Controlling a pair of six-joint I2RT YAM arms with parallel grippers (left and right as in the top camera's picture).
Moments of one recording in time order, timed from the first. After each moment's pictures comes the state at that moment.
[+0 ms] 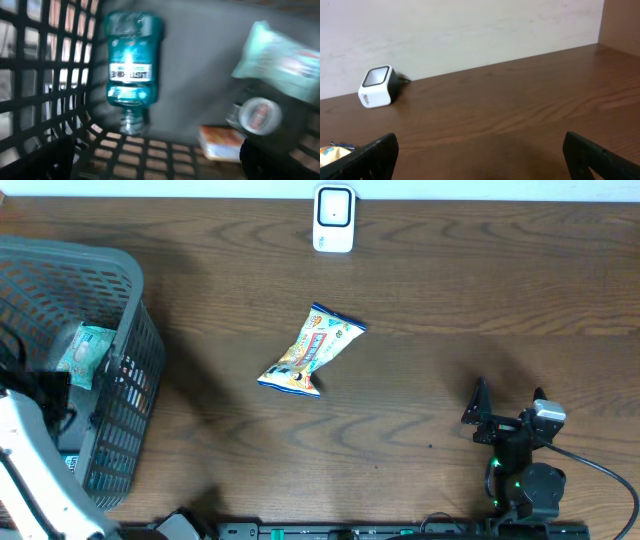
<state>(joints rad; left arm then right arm) 0.70 1.35 1.33 -1.35 -0.21 -0.90 -0.03 0.01 0.01 -0.06 0.09 0.20</state>
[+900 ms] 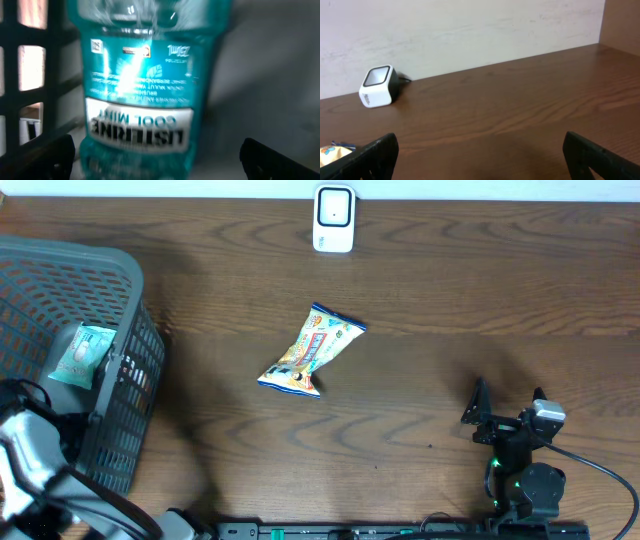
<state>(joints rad) 0.87 1.52 0.89 -0.88 -0.17 -0.78 -0.03 0.01 0.01 -0.06 0.09 0.20</state>
